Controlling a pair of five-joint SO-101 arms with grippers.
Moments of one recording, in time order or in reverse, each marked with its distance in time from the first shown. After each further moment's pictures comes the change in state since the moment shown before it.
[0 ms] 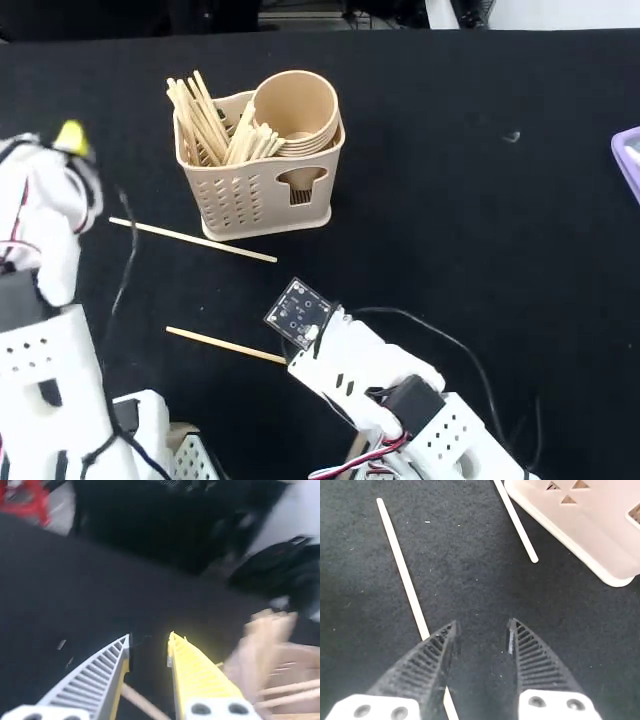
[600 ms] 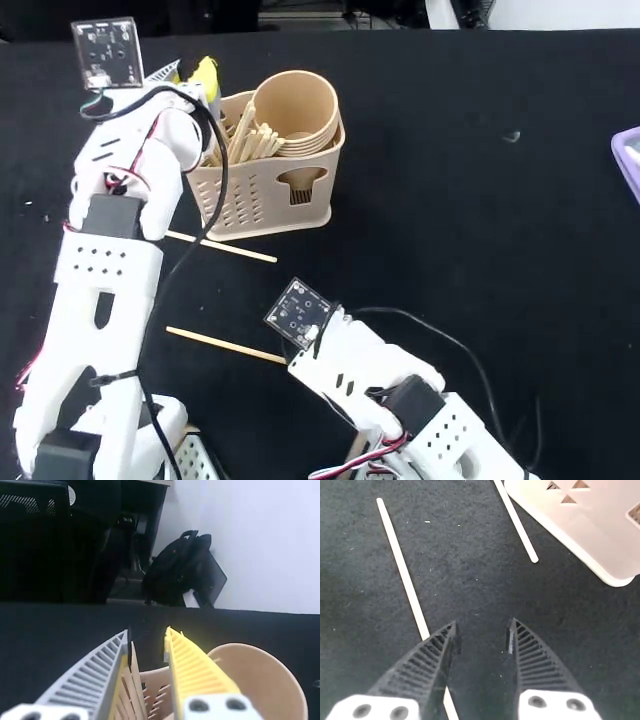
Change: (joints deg) left arm 23.7 19.3 -2.0 -29.1 -0.1; right arm 0.0 0.0 0.0 0.0 0.0
